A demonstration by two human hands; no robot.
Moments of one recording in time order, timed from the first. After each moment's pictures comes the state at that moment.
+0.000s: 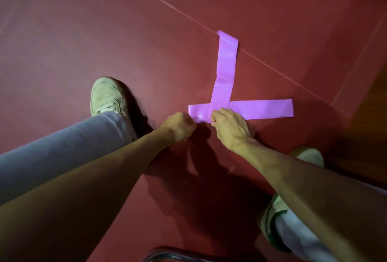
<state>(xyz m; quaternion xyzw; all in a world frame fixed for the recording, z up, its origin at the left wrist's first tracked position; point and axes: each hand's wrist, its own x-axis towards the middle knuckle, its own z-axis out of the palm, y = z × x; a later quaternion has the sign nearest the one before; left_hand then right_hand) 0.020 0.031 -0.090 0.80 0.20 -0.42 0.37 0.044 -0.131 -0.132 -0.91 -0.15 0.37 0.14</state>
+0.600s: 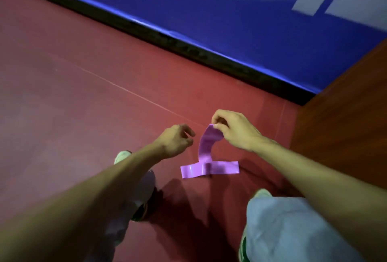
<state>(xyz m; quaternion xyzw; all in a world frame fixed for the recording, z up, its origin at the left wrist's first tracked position) 0.054 0.018 0.170 0.89 0.05 -0.24 0.39 0.102 -0.172 0.177 -0.91 -0.23 0.13 0.31</state>
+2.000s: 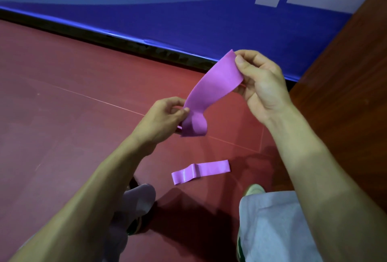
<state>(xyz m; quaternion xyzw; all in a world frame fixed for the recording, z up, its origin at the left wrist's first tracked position) 0.078 -0.037 0.259 0.79 0.04 -0.15 0.59 0.123 -0.228 0.290 -0.58 0.03 0.04 0.81</state>
